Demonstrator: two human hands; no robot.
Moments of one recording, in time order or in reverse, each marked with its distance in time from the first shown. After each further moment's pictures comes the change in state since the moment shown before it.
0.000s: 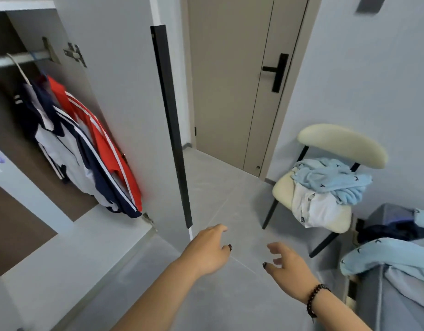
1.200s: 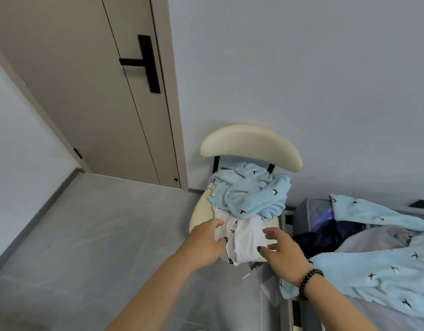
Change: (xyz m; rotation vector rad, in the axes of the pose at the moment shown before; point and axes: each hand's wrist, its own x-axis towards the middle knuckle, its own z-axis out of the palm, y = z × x) left_hand 0.465 0.265 0.089 -0.084 -0.317 0.197; right_hand 0.297 0.207 -0.290 0.279 0.280 0.354
